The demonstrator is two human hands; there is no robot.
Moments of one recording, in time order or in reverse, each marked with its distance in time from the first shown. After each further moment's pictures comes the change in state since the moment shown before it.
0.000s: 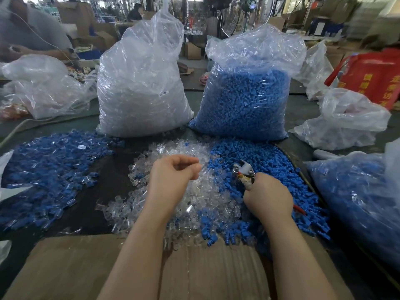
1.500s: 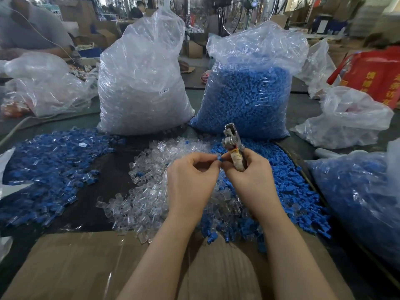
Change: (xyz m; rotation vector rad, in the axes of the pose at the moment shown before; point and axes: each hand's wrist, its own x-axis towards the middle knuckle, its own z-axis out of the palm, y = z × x) left_hand -0.015 0.005 0.037 0.076 0.184 0.262; right_hand -0.011 -0.032 -0.016 0.997 0.031 -0.278
